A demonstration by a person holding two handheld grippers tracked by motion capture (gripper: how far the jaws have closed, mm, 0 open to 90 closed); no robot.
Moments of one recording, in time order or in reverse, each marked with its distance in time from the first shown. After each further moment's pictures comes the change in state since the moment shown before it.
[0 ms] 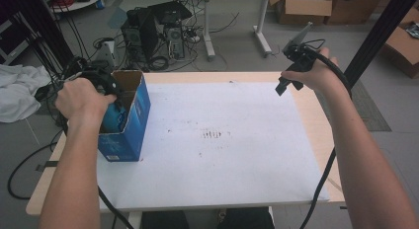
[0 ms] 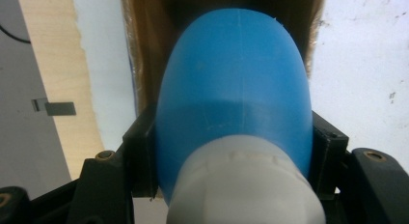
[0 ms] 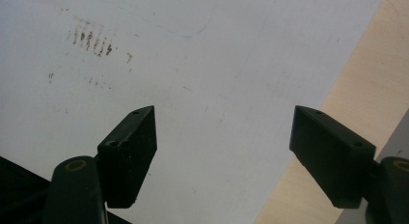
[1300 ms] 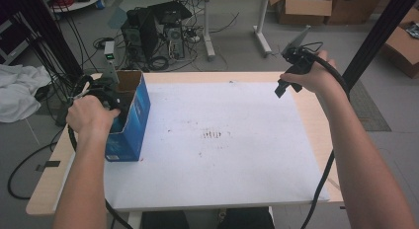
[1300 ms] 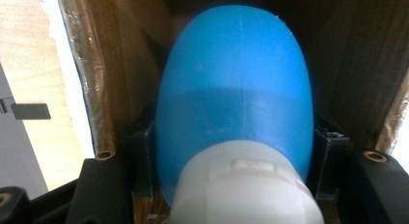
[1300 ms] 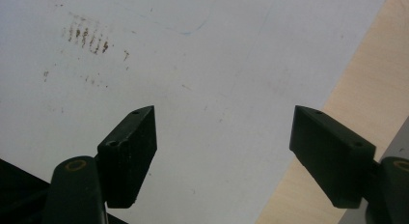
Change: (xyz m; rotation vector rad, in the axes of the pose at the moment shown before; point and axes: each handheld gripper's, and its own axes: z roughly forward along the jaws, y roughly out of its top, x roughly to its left) left arm 0.006 0.001 0.049 0.044 -0.015 -0.015; right arm -0.001 0.000 0.008 0.014 0.001 0.005
